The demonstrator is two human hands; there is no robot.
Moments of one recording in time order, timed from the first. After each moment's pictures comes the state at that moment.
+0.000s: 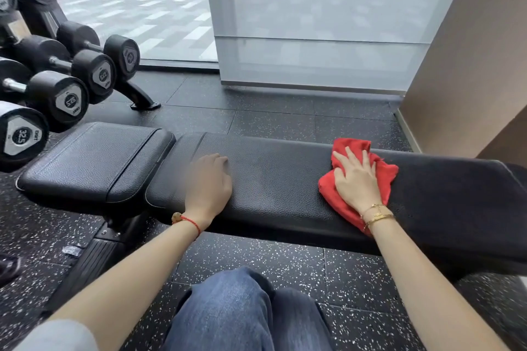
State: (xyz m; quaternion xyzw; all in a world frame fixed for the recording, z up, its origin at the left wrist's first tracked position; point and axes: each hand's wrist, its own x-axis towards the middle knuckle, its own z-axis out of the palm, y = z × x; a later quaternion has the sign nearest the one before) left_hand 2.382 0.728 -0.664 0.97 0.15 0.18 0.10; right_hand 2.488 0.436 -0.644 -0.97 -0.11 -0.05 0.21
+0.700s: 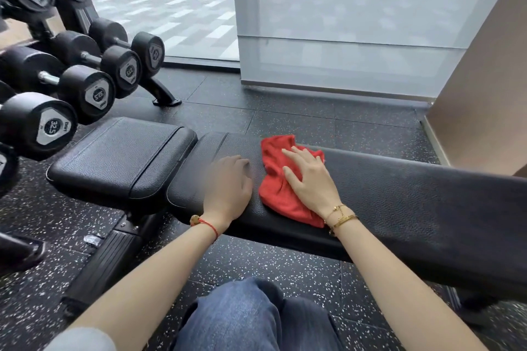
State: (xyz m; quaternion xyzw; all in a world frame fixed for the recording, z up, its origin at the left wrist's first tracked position) left_hand 2.383 0.734 -0.665 0.96 0.15 0.20 0.11; right_hand 2.465 0.552 -0.637 -0.90 -0.30 -0.03 0.31
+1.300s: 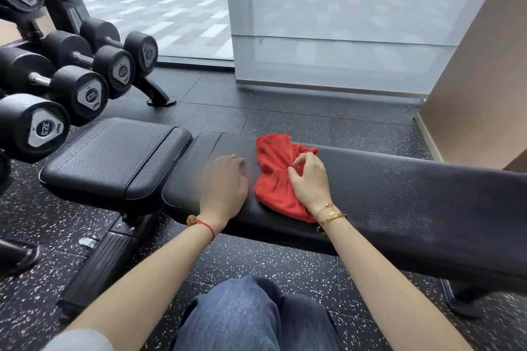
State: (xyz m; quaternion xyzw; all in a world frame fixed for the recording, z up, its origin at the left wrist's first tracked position) left_hand 2.382 0.731 -0.666 0.96 0.16 0.20 0.13; right_hand 2.457 0.556 -0.637 -0.89 -0.15 -0.04 0.42
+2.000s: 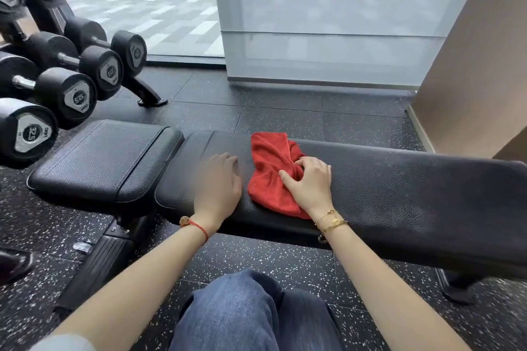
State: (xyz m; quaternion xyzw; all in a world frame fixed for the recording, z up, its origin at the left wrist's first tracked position) left_hand 2.380 0.726 -0.662 0.96 0.16 0.18 0.11; right_hand 2.447 0.542 -0.645 -0.92 -0.12 -0.08 0.37
